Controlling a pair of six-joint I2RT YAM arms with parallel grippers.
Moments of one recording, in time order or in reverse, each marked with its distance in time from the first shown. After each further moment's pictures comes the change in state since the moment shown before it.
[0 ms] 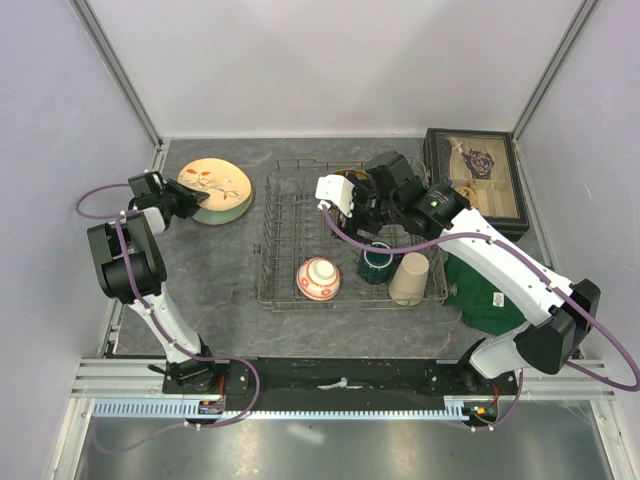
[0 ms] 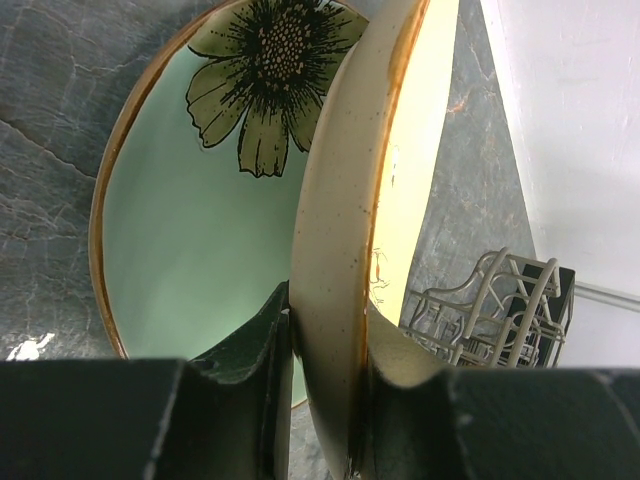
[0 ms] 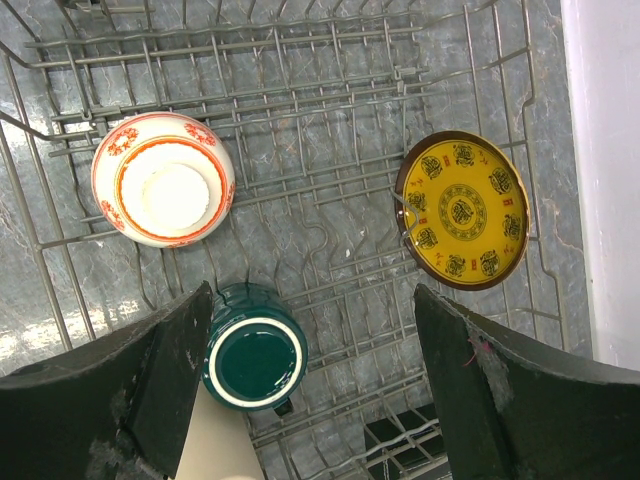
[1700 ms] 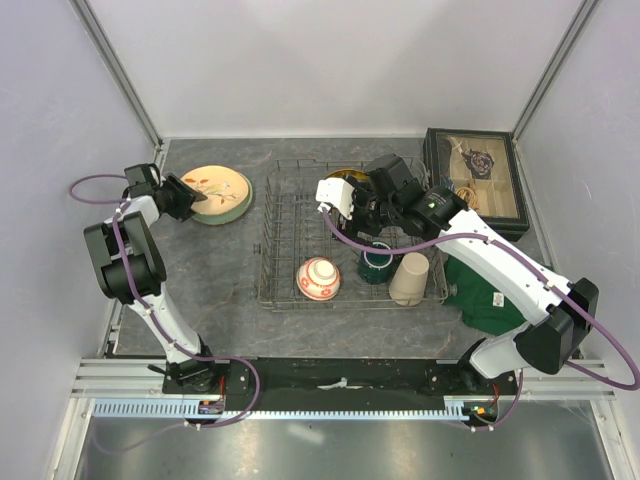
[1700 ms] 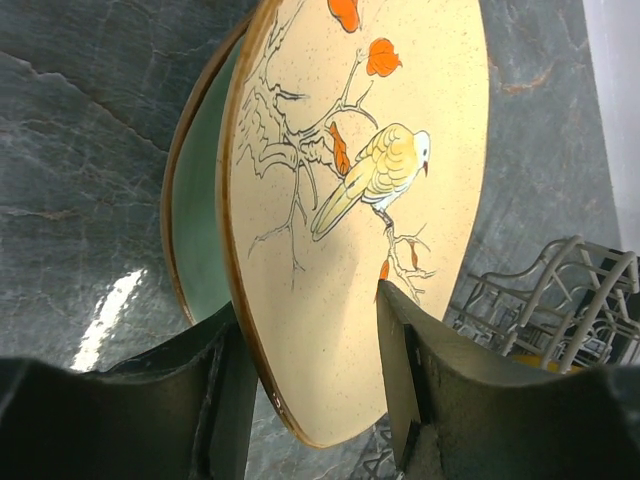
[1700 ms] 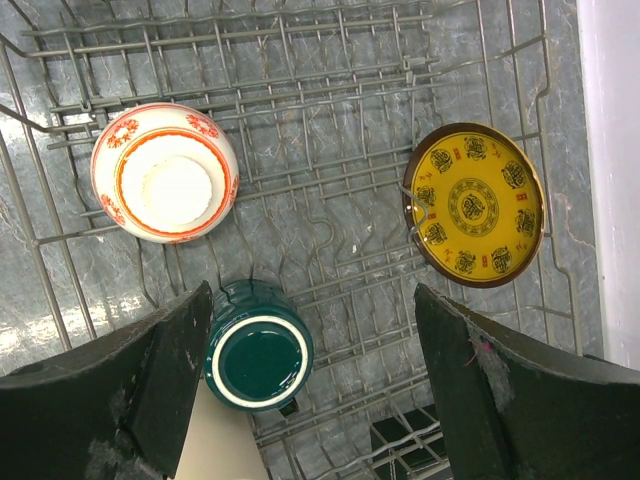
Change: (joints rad) left arm 0.003 0.000 0.135 -0.315 -0.071 0.171; right arm -0.003 0.000 -0.031 0.016 -0.001 0.000
